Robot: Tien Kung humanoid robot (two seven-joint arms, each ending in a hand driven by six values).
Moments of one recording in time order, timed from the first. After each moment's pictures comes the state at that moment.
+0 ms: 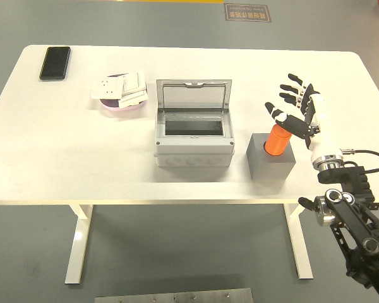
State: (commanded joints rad) left arm -0.06 0.45 -0.54 -0.42 0.07 0.15 0.14; right arm 0.18 -0.17 1.27 1.37 -1.27 -0.33 0.20
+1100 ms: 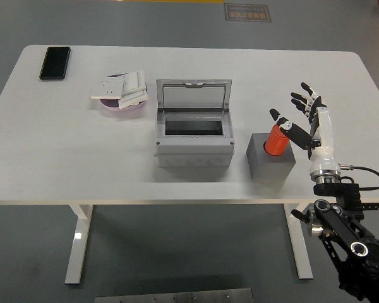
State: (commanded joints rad) left arm -0.05 0.44 -0.55 -0.42 0.09 0.15 0.14; right arm 0.16 -0.14 1.21 1.24 -1.21 -0.48 0.40
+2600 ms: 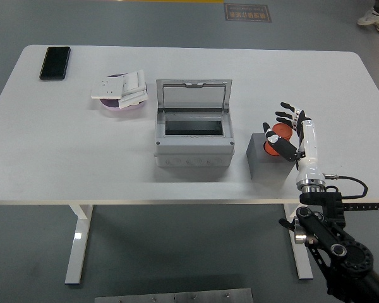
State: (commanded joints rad) left arm -0.06 0.44 -0.57 -0.42 0.13 0.15 0.16; right arm 0.19 -0.08 1.16 1.11 -1.25 -0.53 0.43
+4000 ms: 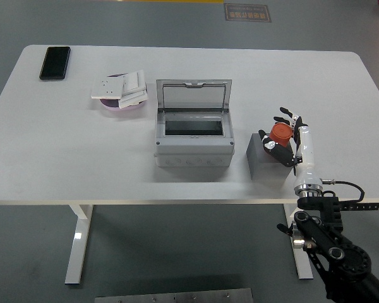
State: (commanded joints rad) left arm -0.07 0.44 -0.58 -0.42 0.16 0.15 0.17; right arm 0.18 -0.08 1.14 1.09 -1.23 -0.53 0.44
